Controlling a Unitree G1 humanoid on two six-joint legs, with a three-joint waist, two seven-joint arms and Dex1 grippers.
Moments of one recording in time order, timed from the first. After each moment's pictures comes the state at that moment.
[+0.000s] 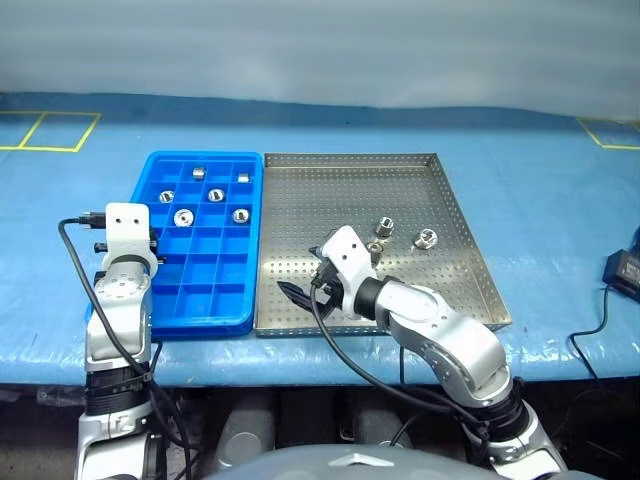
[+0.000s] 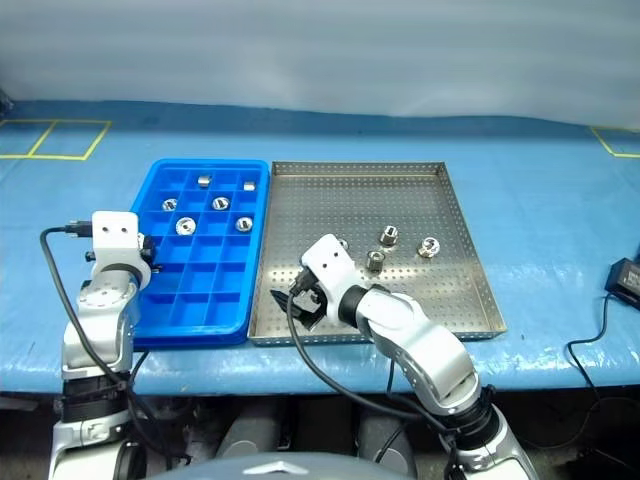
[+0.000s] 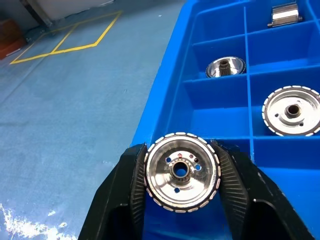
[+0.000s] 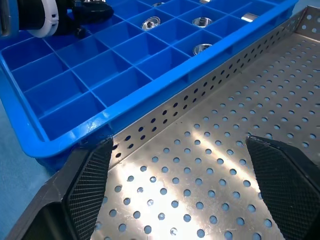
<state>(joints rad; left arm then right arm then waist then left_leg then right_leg) -0.24 0.32 0.27 -0.15 0.07 0.73 0.04 -0.24 -0.27 0.38 -0.60 0.32 0.94 0.31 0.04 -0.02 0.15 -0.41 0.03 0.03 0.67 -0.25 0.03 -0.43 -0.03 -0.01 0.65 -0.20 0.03</state>
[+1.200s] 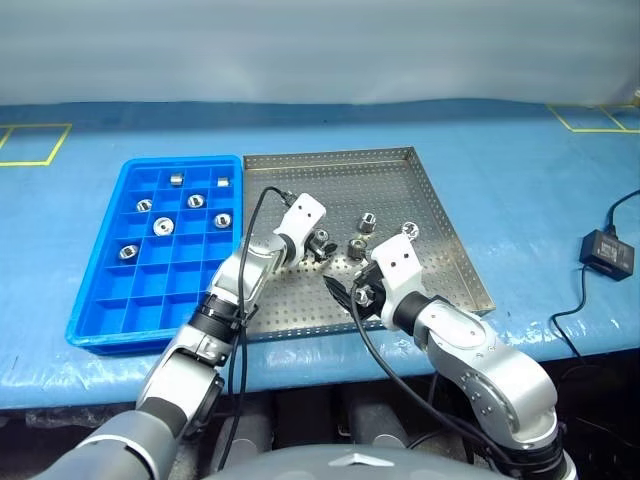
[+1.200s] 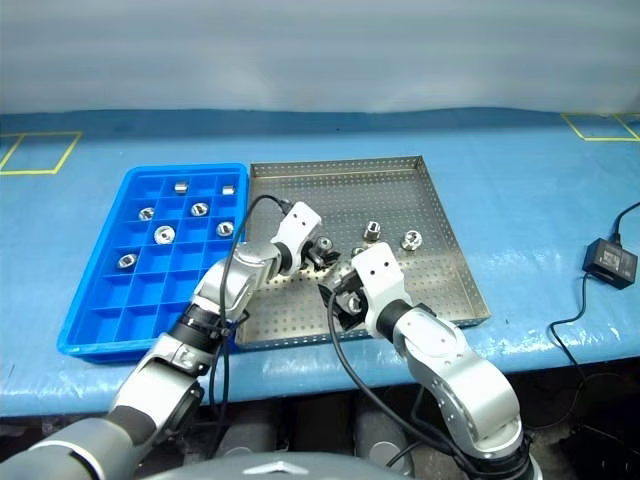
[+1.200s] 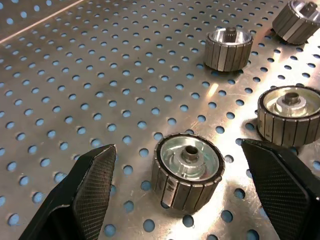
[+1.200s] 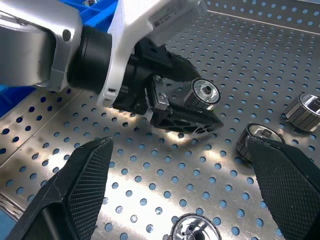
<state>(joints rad) -0.62 0.15 -0.32 0.33 -0.03 0.62 -0.45 -0.05 -0.30 0.21 -0.79 0.32 1.04 0.17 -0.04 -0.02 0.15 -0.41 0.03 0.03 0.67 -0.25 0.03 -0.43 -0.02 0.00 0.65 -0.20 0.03</state>
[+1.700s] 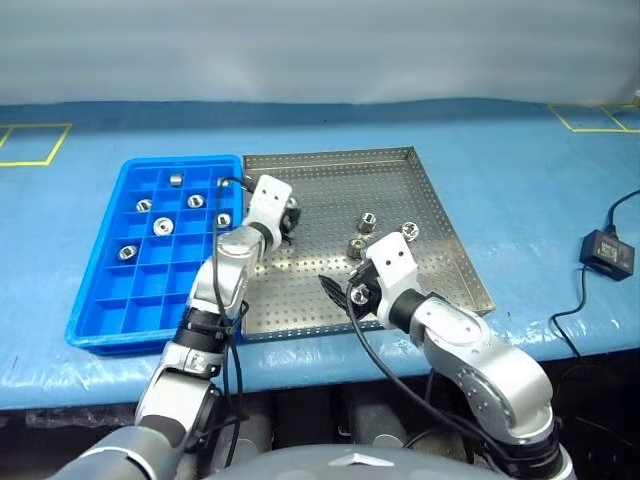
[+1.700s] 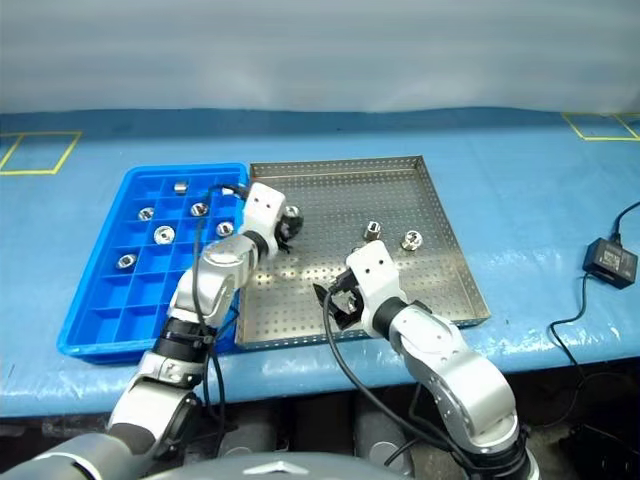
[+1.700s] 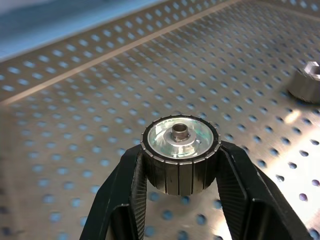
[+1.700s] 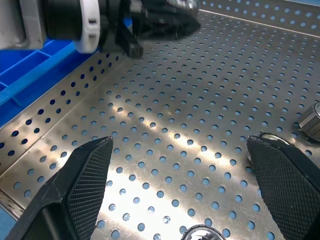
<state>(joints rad) -0.49 0.11 -0.04 -0.04 -0.01 0.62 -0.15 -0.11 -0.30 0.25 -0.75 0.32 1.03 0.20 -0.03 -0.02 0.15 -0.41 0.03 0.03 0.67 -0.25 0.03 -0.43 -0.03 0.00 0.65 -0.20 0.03</state>
